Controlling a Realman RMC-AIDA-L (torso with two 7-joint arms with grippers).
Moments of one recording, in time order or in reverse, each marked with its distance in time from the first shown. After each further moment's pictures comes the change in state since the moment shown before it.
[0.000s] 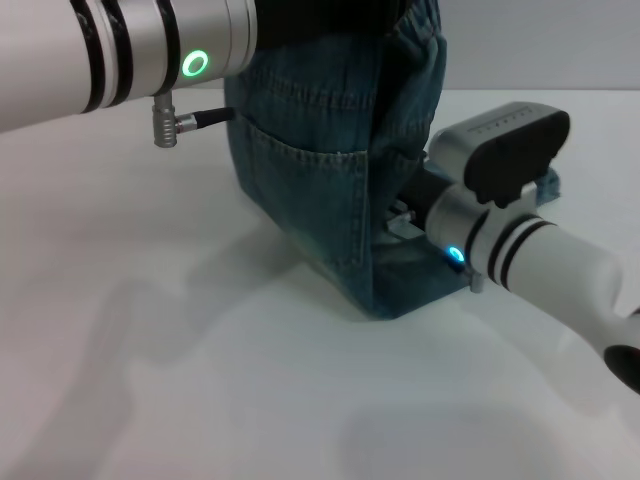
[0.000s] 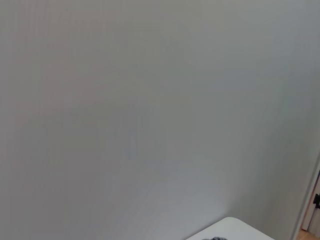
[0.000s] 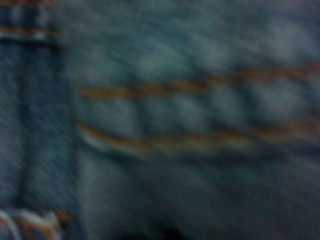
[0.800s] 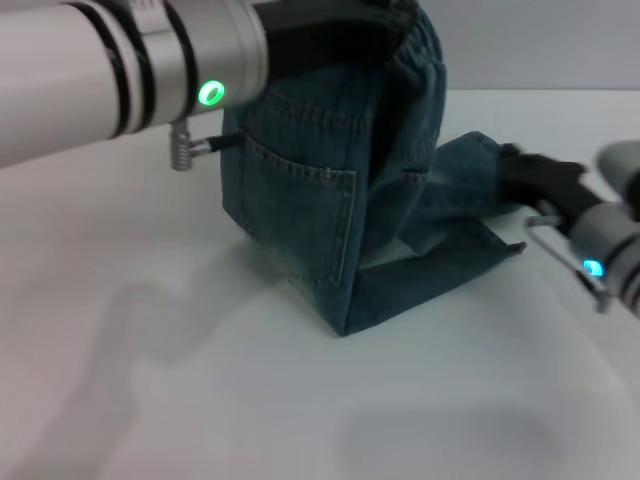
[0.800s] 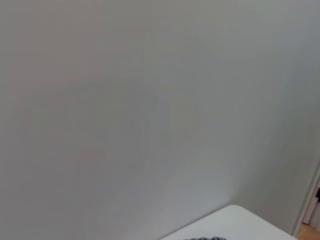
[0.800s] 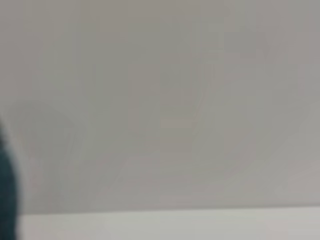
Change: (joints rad) left arm 0.005 0.001 0.039 0.076 0.000 0.061 0.005; right arm -0.246 -0.028 0.262 0.049 -0.012 -0.041 -0.116
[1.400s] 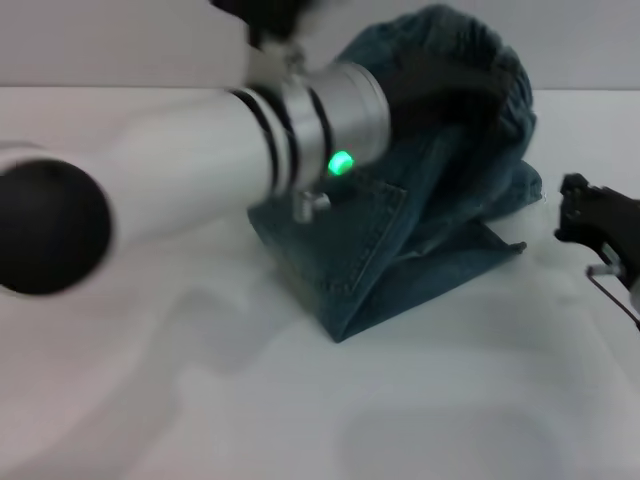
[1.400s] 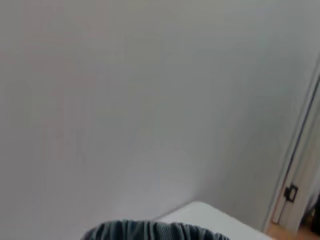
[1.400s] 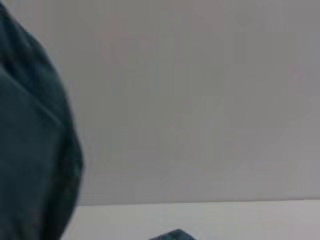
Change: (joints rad) left arm -0.123 -0.004 0.277 0.304 -0.110 0.382 0.080; right arm -0.315 0.014 0.076 0.269 -0.150 0.011 -0.094
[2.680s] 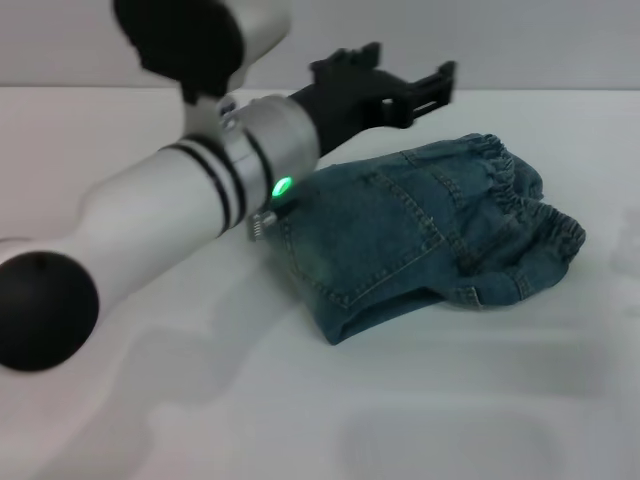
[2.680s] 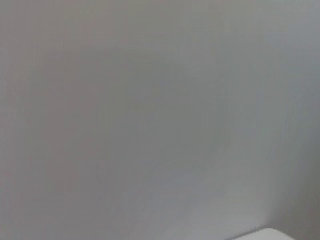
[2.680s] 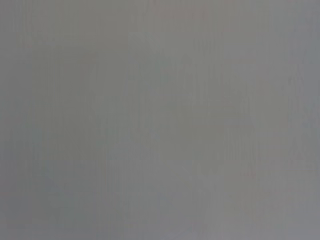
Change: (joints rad) left arm 0.097 0.003 0.051 0.100 -0.001 0.265 0.013; right arm -0.142 0.006 0.078 -0.027 -0.038 -0.335 -0.077
